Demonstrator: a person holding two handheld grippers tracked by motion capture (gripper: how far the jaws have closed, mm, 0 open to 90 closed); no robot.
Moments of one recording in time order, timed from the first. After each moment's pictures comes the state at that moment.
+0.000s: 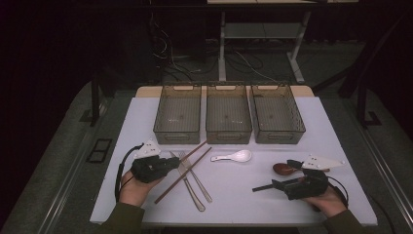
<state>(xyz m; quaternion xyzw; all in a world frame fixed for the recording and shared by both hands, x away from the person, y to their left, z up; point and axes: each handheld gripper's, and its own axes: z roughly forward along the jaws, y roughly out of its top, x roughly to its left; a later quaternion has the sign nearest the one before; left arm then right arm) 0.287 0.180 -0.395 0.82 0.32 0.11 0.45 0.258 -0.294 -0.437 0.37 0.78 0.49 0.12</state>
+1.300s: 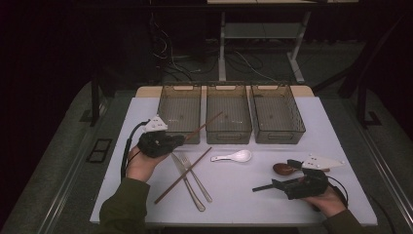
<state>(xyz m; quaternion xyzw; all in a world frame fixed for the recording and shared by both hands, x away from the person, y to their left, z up) 0.341 0.165 -0.365 0.82 0.32 0.13 0.45 0.259 -0.294 -0.438 0.37 0.78 0.49 0.12</state>
